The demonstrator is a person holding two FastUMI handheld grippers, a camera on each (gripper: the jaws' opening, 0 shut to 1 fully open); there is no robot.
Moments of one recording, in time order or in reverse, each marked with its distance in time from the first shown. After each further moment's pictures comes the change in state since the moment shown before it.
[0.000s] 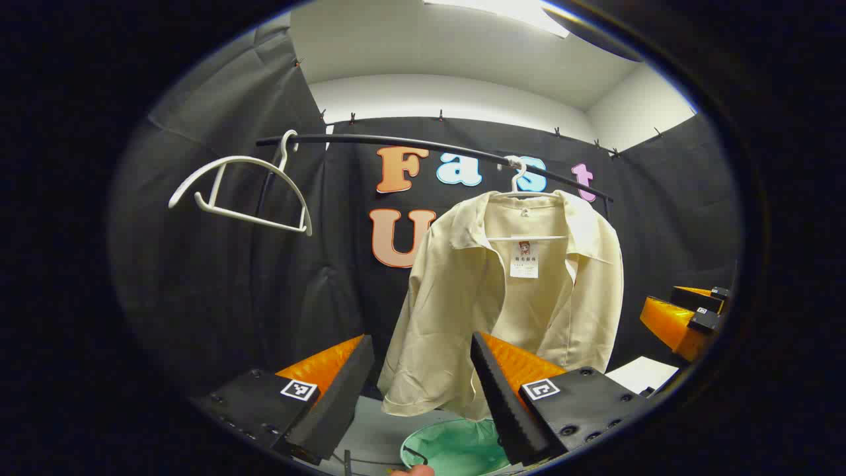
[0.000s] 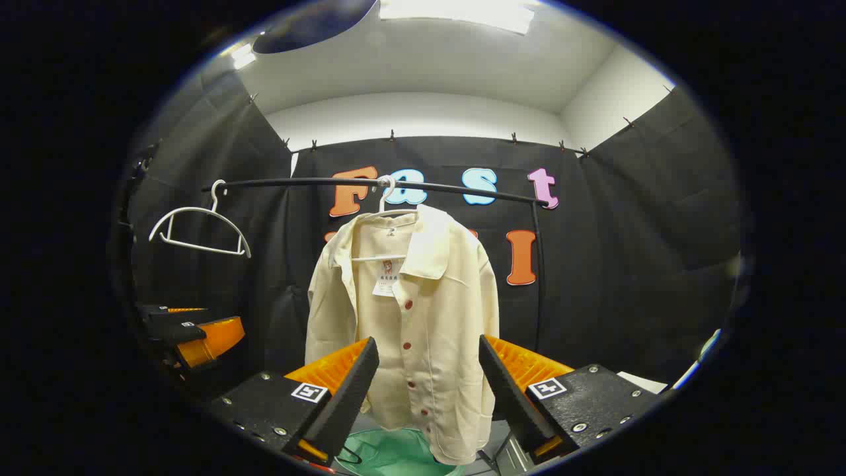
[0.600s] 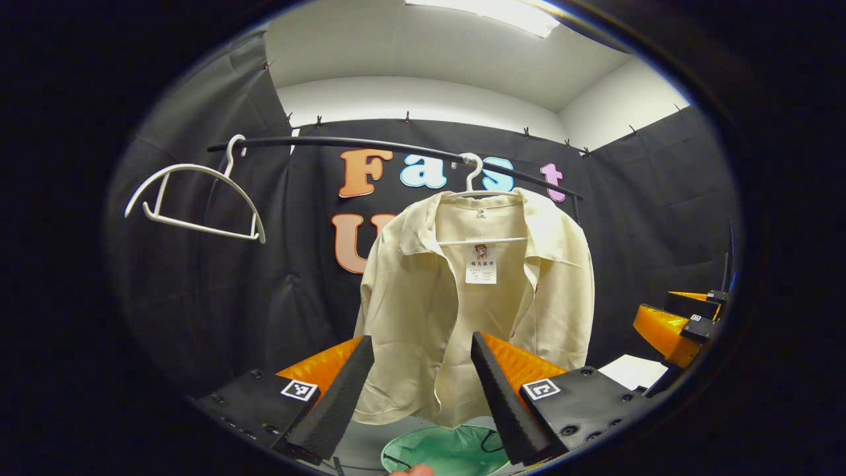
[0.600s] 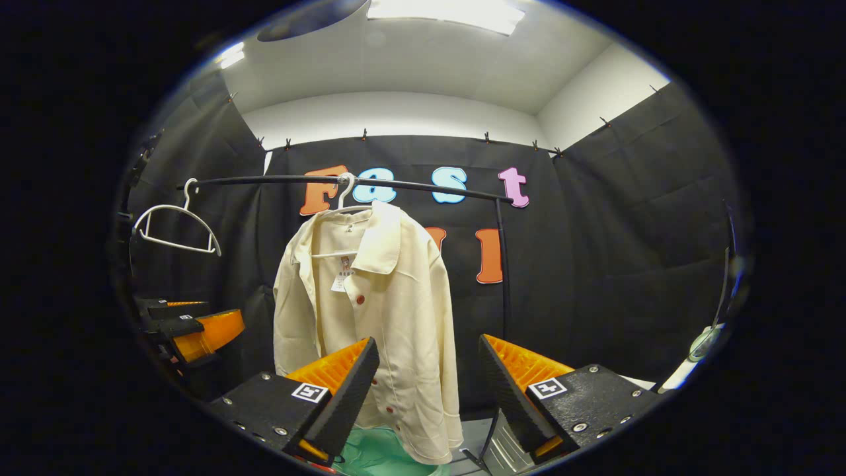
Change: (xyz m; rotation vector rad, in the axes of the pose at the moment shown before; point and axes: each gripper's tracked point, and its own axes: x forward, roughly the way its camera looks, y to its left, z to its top) left arm 0.037 -0.051 0.000 -0.003 -0.013 -0.133; right arm -0.004 -0.051 -0.004 -0.008 -0.004 -0.135
